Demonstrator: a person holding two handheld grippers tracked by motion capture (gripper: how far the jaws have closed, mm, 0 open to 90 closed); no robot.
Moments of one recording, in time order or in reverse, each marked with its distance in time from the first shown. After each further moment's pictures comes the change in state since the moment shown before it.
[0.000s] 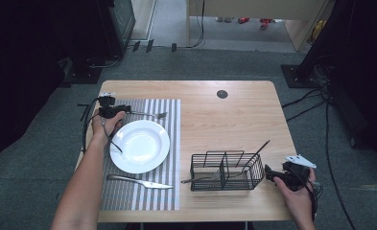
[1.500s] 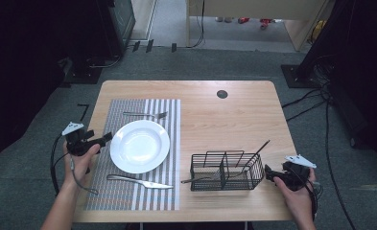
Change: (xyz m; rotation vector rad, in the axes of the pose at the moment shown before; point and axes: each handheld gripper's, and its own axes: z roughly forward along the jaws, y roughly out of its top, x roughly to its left) left arm -0.015 -0.102 -0.147 -0.153 -0.005 -0.044; right arm 0.000 0.000 0.000 0.000 0.000 0.000
